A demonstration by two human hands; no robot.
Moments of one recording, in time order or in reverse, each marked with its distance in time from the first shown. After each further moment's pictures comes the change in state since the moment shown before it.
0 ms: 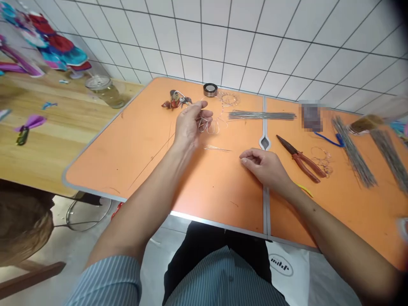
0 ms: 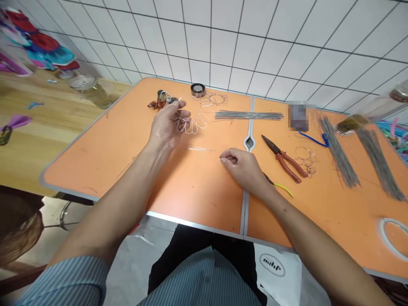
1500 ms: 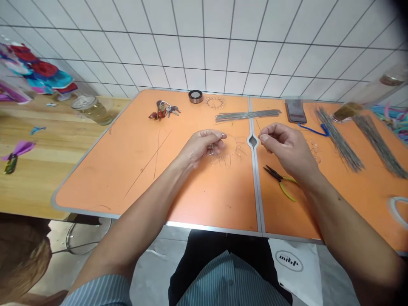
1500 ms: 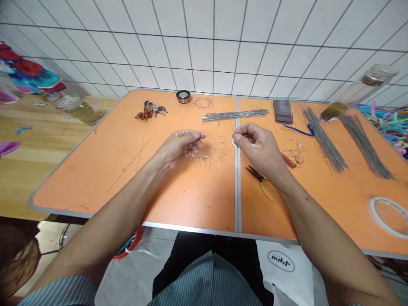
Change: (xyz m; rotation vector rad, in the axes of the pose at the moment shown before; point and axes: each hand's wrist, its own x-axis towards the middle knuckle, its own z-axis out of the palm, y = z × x) left_hand -0.039 -0.021 0.017 0.306 -0.485 -0.240; right_hand -0.011 -0.032 -0.065 0.164 0.284 -0.011
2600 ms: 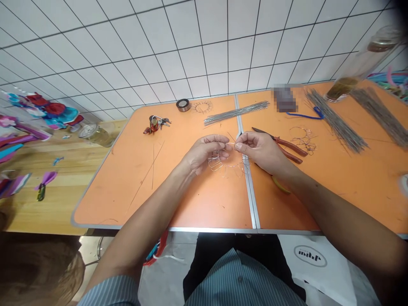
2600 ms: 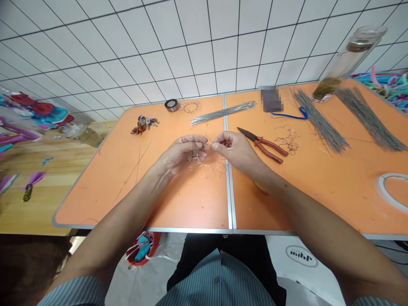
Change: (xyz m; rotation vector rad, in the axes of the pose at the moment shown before) left_hand 0.005 -0.003 0.042 -0.018 -0.134 -0.143; right_hand 0.000 0.048 0.016 0.306 -0.156 0.062
